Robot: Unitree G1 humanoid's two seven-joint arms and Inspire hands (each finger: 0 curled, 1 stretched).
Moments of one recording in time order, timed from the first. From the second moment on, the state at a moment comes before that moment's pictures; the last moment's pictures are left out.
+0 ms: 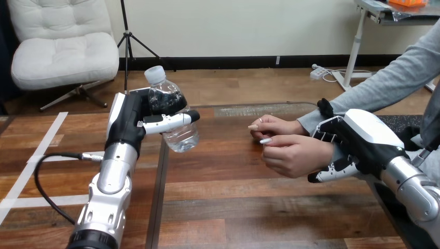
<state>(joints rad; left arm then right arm) -0.52 0.18 0.04 0.71 0.07 -0.13 0.03 -0.43 -0.63 0.24 0.74 -0.51 -0.46 -0.01</state>
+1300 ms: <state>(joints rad) -0.64 0.13 0.21 0.95 -0.20 -0.12 -0.18 -0.43 -0.62 0.24 0.74 -0.52 -0.49 -0.01</state>
